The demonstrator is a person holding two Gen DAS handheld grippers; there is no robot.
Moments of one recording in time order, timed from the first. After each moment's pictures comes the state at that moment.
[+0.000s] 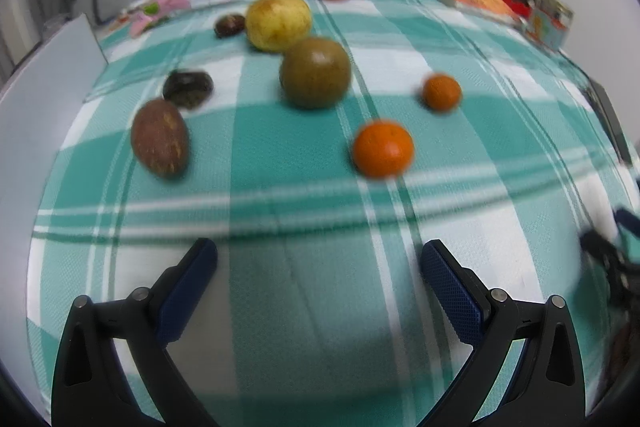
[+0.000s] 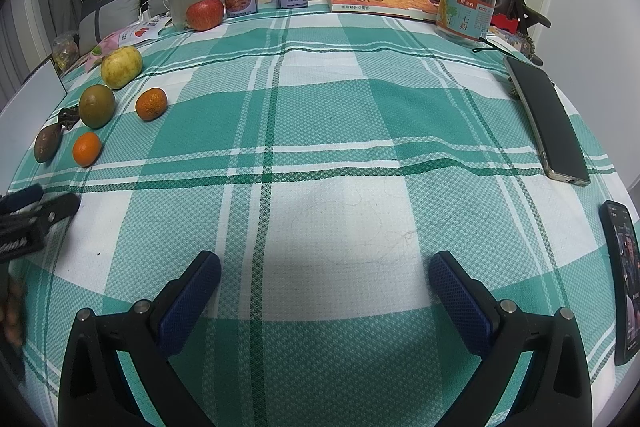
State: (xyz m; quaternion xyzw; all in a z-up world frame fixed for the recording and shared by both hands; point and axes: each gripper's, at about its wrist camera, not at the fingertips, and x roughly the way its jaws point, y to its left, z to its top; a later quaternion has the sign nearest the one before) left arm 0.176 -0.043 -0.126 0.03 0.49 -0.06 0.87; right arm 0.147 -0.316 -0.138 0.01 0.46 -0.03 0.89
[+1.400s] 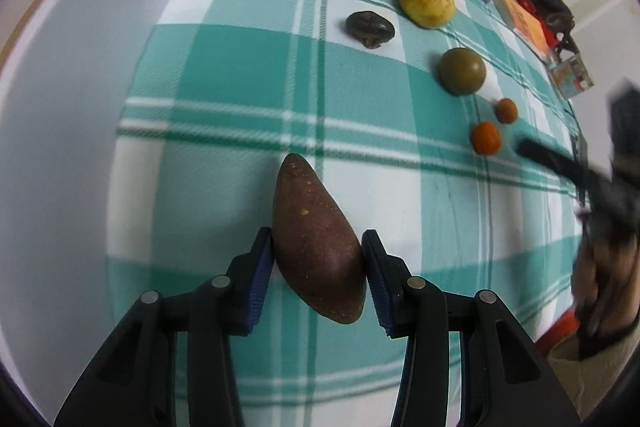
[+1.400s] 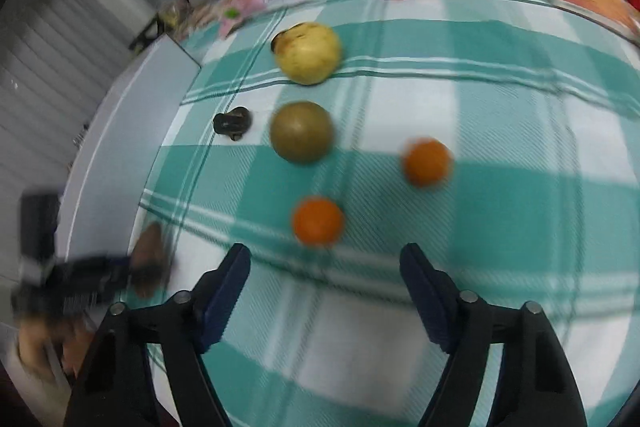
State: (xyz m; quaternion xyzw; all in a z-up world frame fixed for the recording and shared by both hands) left arm 0.150 0.132 -0.095 -0.13 0.61 -0.06 0.78; right arm 0.274 -0.151 -0.104 0.06 0.58 0.21 0.79
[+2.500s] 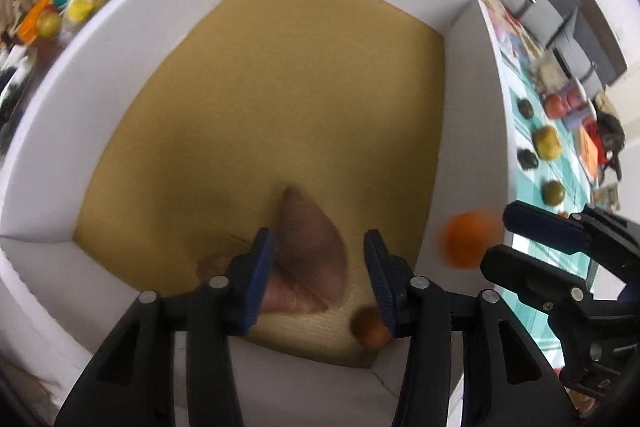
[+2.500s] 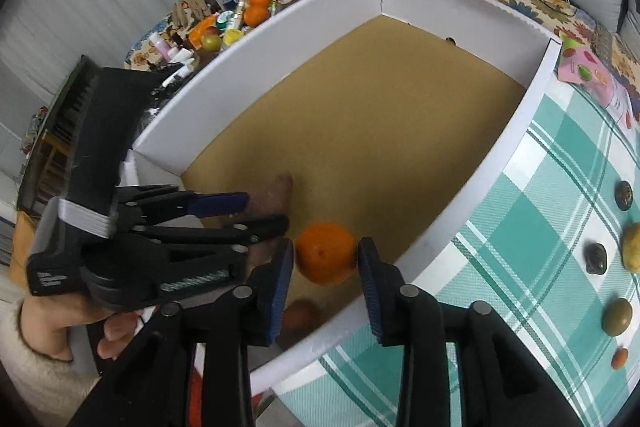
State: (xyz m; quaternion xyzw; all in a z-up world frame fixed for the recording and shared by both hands) left arm 0.086 0.356 -0.049 -0.23 0.56 0.11 0.79; right arm 0.166 0.213 -0.018 -0.14 0.54 0.43 0.71
